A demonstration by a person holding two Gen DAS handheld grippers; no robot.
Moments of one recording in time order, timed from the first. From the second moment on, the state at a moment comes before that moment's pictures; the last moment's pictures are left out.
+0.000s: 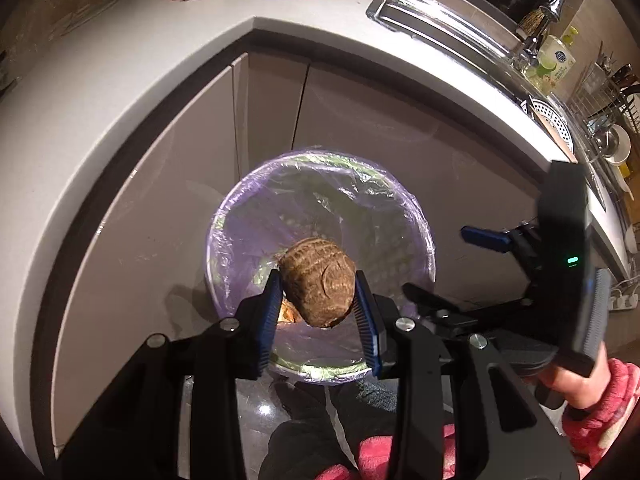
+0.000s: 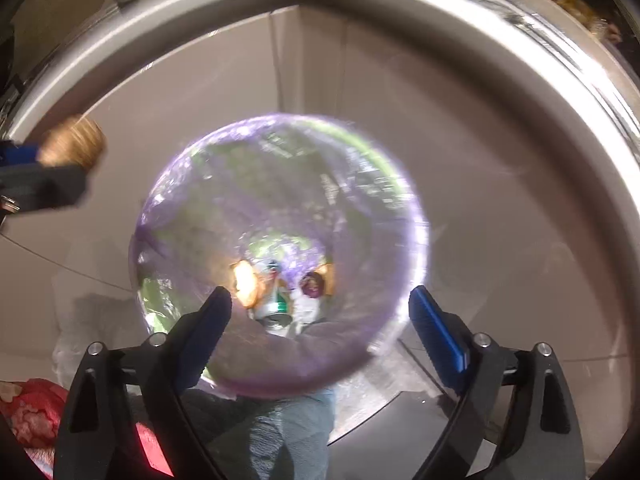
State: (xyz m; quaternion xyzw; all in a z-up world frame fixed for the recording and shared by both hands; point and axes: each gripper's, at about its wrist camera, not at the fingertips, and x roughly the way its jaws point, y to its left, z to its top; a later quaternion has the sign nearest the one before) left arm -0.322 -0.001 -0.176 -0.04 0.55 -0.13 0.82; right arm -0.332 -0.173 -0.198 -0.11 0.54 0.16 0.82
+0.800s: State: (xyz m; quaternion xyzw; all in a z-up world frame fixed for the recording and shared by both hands) left arm -0.240 -0.021 -0.132 -0.04 0.51 -0.10 0.85; right arm -0.292 -0.201 -0.096 -0.05 0.45 0.15 0.88
